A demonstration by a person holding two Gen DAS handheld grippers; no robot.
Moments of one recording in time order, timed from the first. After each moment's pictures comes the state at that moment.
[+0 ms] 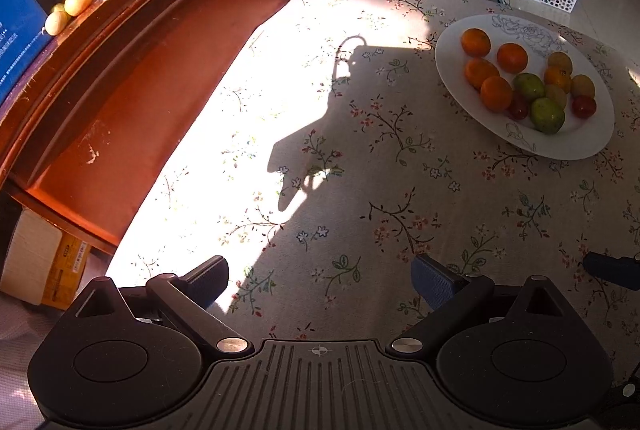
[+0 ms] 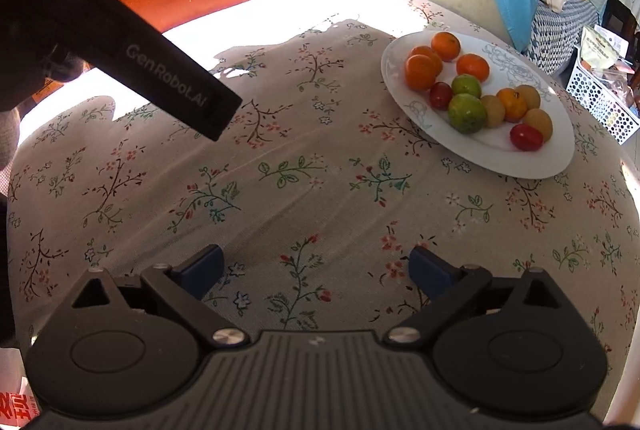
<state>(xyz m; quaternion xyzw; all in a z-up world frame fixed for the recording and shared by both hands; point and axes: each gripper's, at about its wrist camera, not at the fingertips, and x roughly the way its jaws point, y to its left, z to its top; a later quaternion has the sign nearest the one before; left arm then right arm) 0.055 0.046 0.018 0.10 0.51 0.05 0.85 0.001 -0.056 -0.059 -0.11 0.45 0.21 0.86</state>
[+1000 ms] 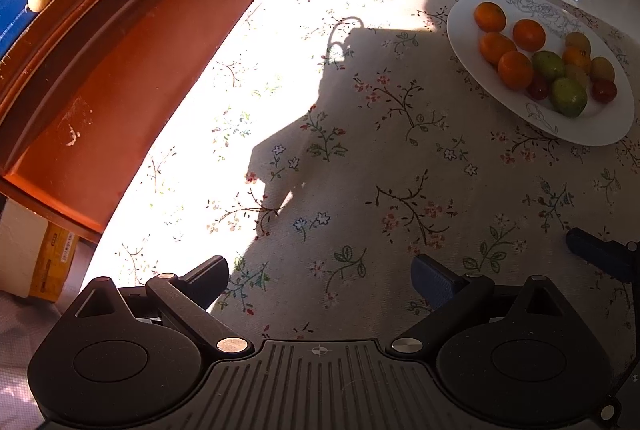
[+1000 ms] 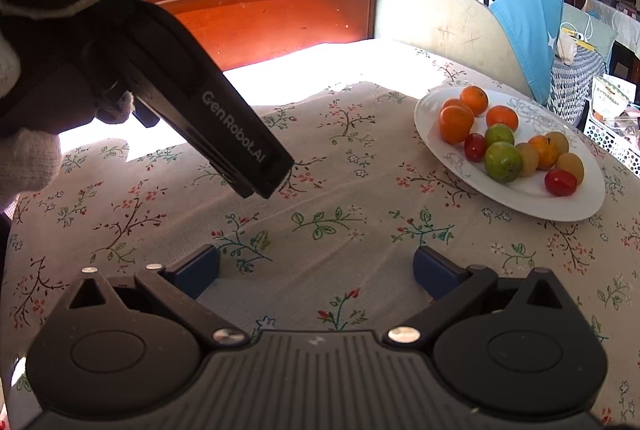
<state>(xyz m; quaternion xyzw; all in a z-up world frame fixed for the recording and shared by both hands) 0.066 0.053 -0.003 0.09 0.53 0.05 0.84 -0.007 -0.045 -0.074 -0.10 0.34 0.25 0.90</state>
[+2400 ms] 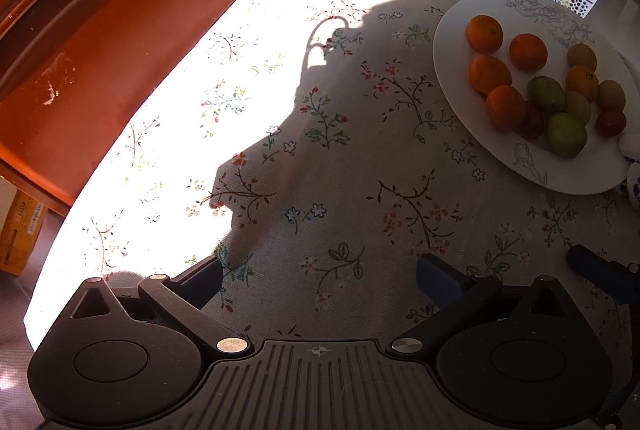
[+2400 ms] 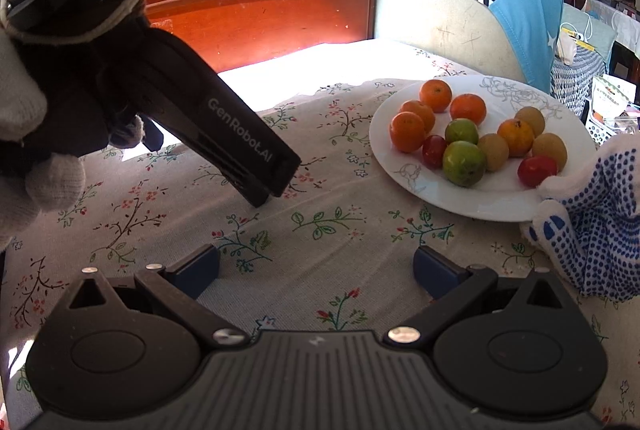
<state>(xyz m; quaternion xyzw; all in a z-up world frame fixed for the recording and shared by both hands) 0.069 0.066 -0.016 0.03 0.54 0.04 0.84 -0.008 -0.045 -0.074 -0.10 0.34 0.25 0.90</state>
